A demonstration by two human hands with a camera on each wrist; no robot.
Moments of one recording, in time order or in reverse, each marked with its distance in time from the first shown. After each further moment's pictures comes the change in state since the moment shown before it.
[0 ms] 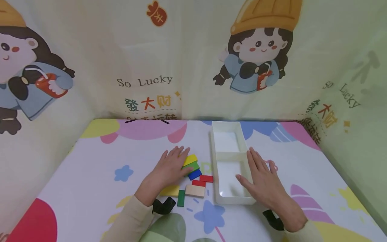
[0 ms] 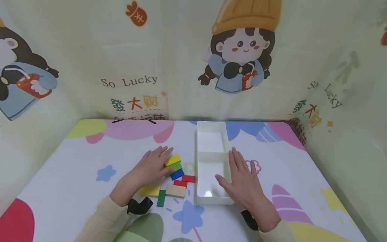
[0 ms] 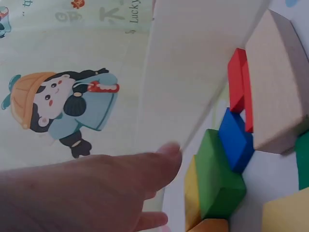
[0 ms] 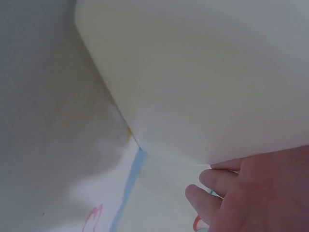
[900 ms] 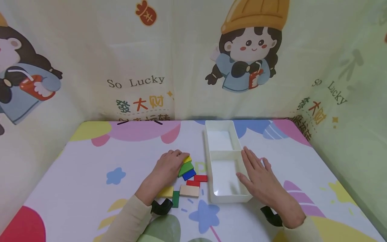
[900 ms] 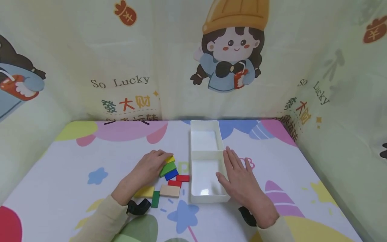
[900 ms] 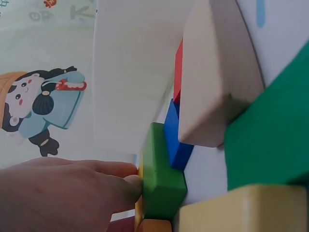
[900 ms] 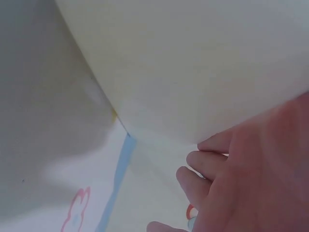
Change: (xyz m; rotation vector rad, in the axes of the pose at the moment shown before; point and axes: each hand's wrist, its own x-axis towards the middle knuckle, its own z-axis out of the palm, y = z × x) left_hand 0.017 0.002 0.021 0.079 0.158 0.129; right_hand -0.006 0.005 -0.014 0.050 -0.017 -0.066
